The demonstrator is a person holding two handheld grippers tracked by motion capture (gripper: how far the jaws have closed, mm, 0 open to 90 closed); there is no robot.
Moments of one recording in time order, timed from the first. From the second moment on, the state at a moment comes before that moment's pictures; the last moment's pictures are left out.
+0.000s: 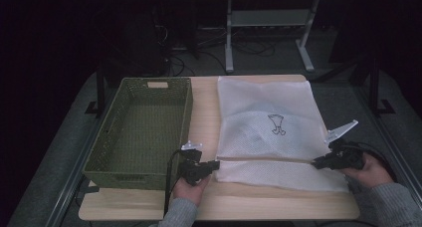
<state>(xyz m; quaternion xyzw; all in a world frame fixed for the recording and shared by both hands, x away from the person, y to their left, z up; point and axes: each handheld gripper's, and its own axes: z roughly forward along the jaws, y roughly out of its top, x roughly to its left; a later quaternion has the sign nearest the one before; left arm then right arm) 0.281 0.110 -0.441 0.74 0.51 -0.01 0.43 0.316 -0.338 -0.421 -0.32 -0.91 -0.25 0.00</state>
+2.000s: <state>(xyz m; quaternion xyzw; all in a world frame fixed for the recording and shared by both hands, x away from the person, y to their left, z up) 0.280 0.113 -0.443 0.74 0.52 0.00 0.43 0.306 -0.391 -0.429 -0.38 -0.89 -0.24 -0.01</state>
